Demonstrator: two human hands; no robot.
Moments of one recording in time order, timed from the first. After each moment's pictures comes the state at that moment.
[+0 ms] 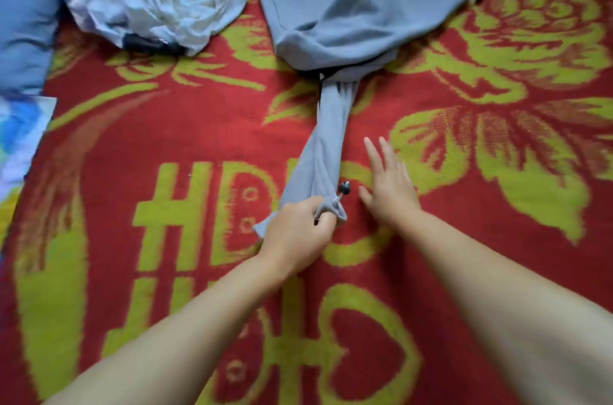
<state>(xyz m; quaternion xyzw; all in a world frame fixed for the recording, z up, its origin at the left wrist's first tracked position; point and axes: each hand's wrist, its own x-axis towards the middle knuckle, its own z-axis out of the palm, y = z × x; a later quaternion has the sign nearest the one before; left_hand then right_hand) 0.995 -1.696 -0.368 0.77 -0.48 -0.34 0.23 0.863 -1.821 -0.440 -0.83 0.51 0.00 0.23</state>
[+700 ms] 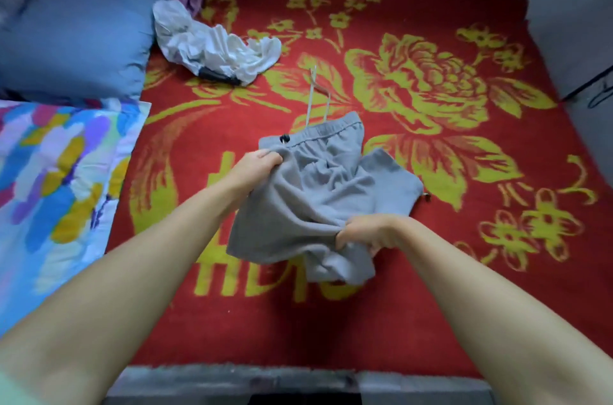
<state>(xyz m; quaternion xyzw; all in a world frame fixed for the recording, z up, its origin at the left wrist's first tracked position) 1.066 -1.578 -0.150 0.74 -0.30 -0.47 0.38 0.845 -1.634 -0.188 -0.61 0.48 0.31 0.55</state>
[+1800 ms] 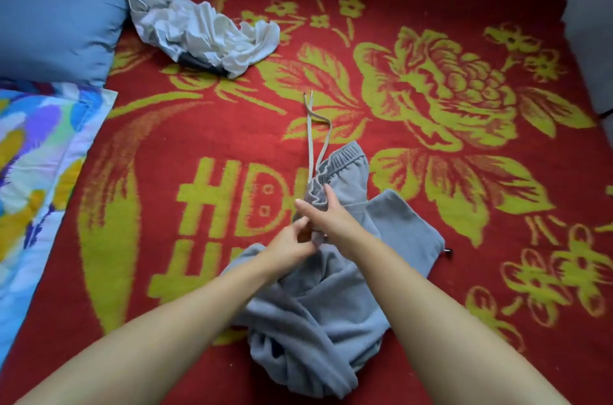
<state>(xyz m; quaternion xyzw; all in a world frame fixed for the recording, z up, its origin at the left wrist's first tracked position) 1.003 -1.609 -0.293 0.64 -0.35 -0.56 0.39 0.913 -1.703 -0.279 -0.55 0.53 -0.01 0.65</state>
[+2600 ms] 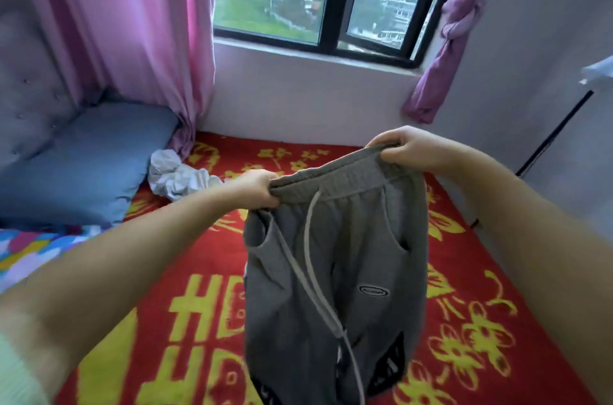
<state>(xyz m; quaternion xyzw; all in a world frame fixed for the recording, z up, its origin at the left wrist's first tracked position) 1.068 -1.642 0.046 0.71 -0.64 -0.23 0.18 0.806 -1.725 0.175 -0.86 0.41 -0.08 0.29</state>
